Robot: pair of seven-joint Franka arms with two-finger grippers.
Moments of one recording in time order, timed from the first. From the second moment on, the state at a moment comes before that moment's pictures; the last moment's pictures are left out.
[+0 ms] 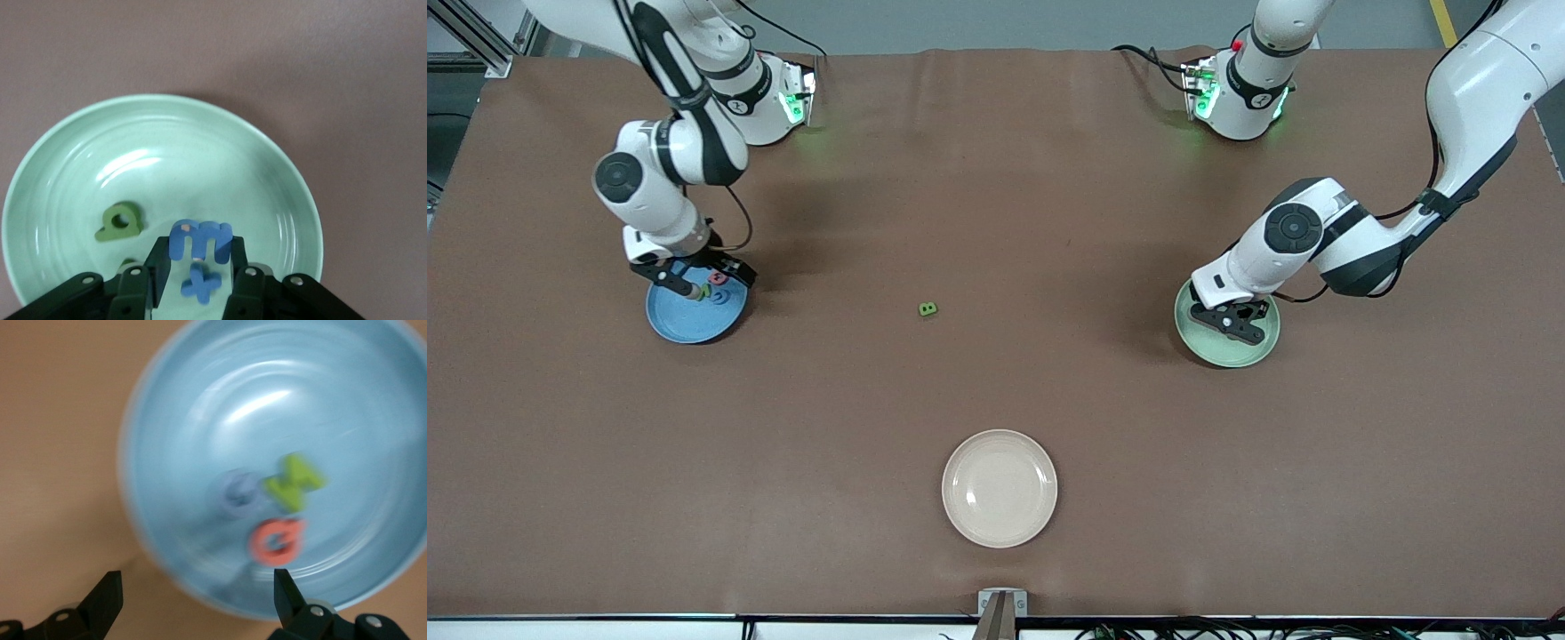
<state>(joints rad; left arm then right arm) 0.94 0.78 -1.18 -2.27 1.04 2.25 -0.50 0.43 0.08 -0.32 -2.69 0.01 2.77 0.59</state>
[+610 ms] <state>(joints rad) 0.89 0.78 -1.12 -2.25 1.05 2.29 -0.49 0.87 0.16 -0.31 -2.40 0.10 2.65 1.39</state>
